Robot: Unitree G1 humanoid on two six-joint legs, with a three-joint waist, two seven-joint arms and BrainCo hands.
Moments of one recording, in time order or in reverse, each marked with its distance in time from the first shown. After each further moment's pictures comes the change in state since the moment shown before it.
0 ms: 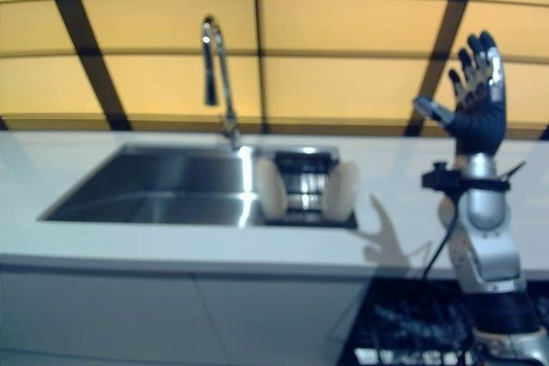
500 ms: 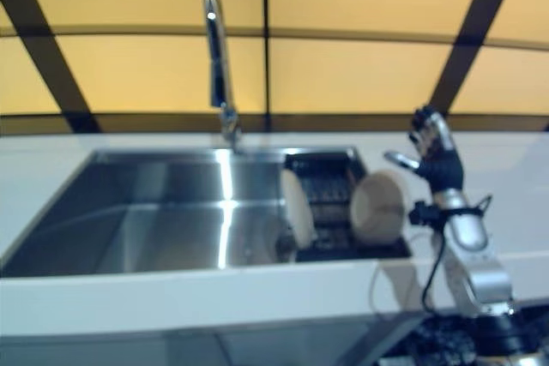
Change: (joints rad) left arm -0.060 0.045 0.002 -0.036 -0.008 -0.001 0.008; right arm 0.141 0.037 0.031 0.096 0.009 0.132 0.177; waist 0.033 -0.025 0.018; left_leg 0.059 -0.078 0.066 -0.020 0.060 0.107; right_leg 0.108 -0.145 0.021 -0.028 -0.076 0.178
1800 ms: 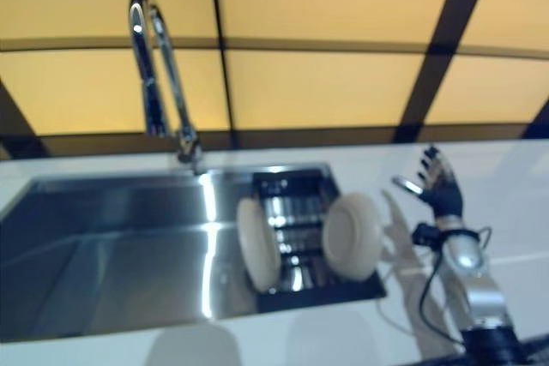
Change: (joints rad) left arm 0.058 -0.003 0.019 0.031 0.009 0.075 -0.008; right arm 0.054 0.030 -0.031 0.107 -0.040 0.048 -0.055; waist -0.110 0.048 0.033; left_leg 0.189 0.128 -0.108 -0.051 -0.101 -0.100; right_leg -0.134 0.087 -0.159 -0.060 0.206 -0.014
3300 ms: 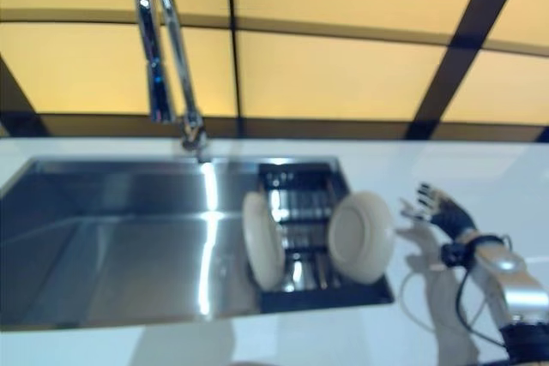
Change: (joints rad) left arm 0.009 0.019 0.009 -0.062 -0.002 0.006 0.009; right arm 0.019 -0.202 -0.009 0.174 0.033 0.302 0.338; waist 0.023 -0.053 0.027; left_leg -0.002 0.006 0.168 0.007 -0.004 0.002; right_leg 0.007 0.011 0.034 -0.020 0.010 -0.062
